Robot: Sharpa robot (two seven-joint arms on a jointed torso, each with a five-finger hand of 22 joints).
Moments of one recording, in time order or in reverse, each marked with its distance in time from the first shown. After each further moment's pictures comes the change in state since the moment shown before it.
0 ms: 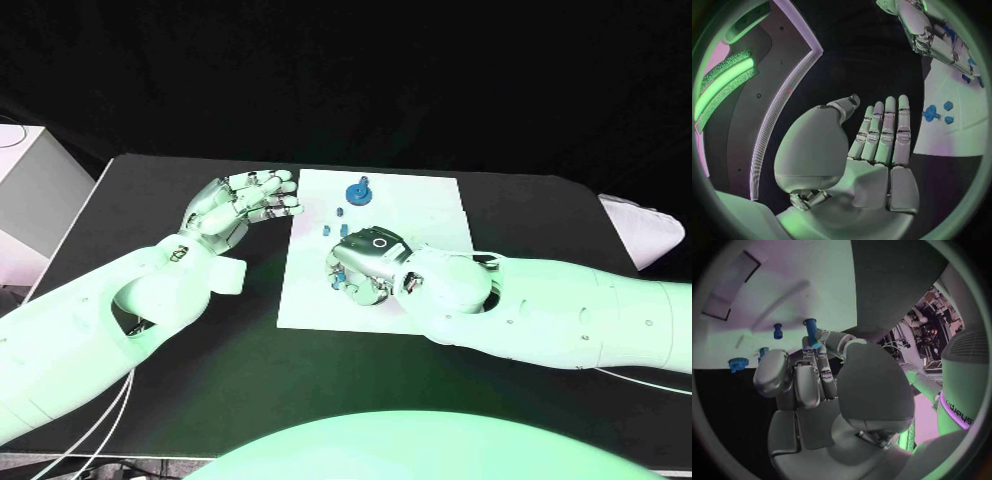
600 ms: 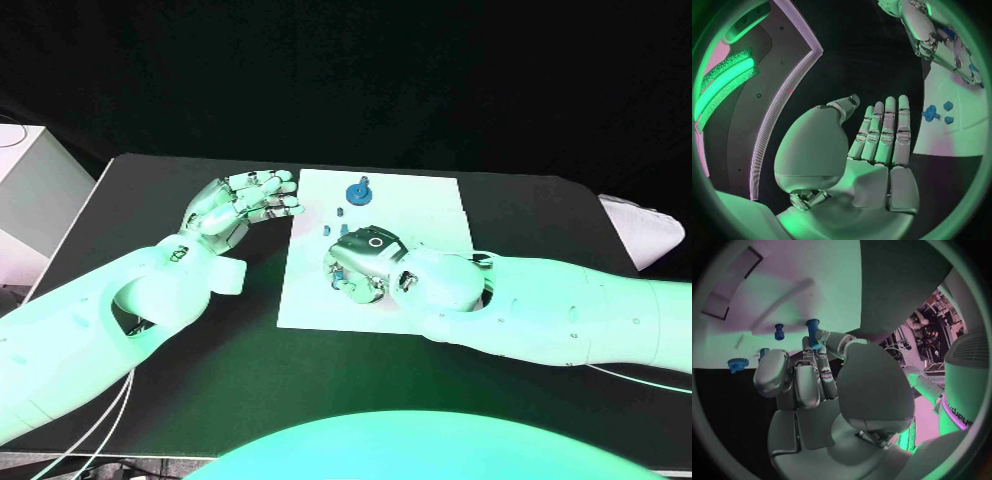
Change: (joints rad) left arm 0.000 0.000 0.000 0.000 0.000 0.001 -0.001; left_hand 0.000 0.000 -0.004 0.004 0.000 0.000 0.000 0.006 -0.003 -0.004 0.004 0.000 0.001 0.000 0.000 -0.008 0.006 0.000 0.000 0.000 -0.008 -0.003; right arm -0.002 0.029 -0.002 -0.038 -0.017 0.005 -0.003; right_hand 0.000 0.000 0.006 -0.001 0.004 0.000 0.000 0.000 0.000 0.000 0.000 0.000 0.008 0.000 0.000 0.000 -0.004 0.000 0.000 0.000 0.000 -0.002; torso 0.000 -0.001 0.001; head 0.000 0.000
